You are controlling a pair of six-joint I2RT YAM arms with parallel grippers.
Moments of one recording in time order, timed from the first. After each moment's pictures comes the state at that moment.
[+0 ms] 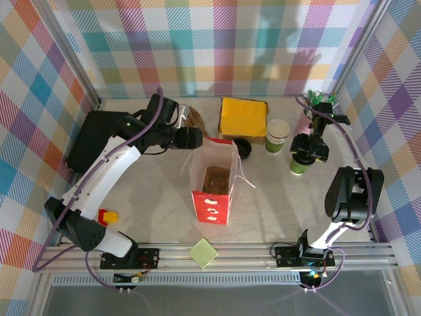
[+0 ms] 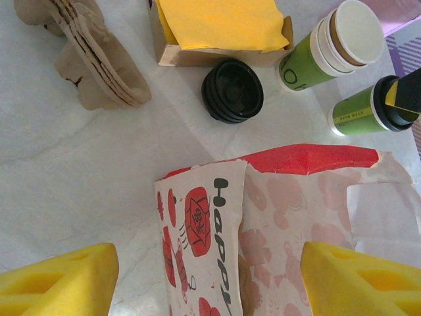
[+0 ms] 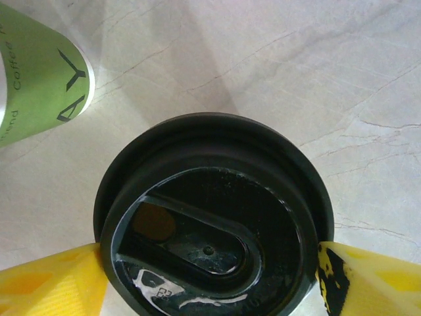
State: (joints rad) left arm -0.53 1.46 1.62 -1.03 0.17 -0.42; right arm -0.09 1.65 1.39 -1.08 0.00 0.25
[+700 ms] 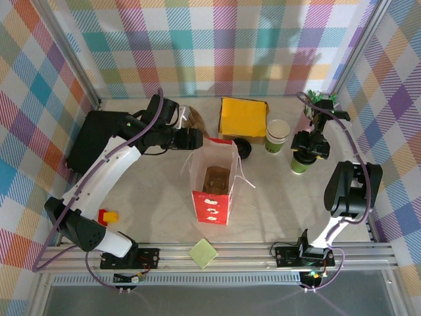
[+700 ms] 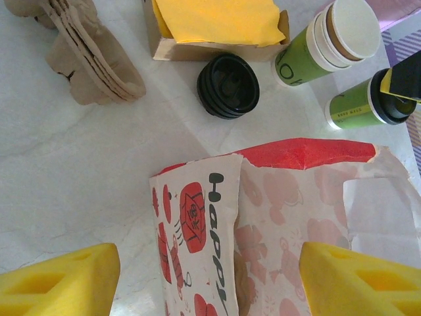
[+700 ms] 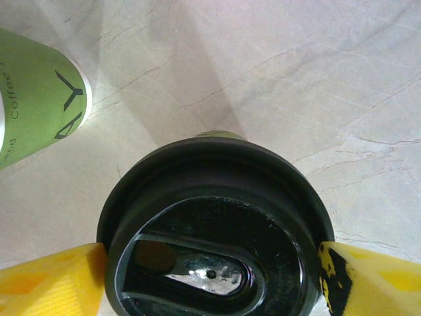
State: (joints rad) left arm -0.53 1.46 1.62 -1.03 0.19 -0.43; right arm -0.10 1.71 1.46 -1.10 0.00 0.23
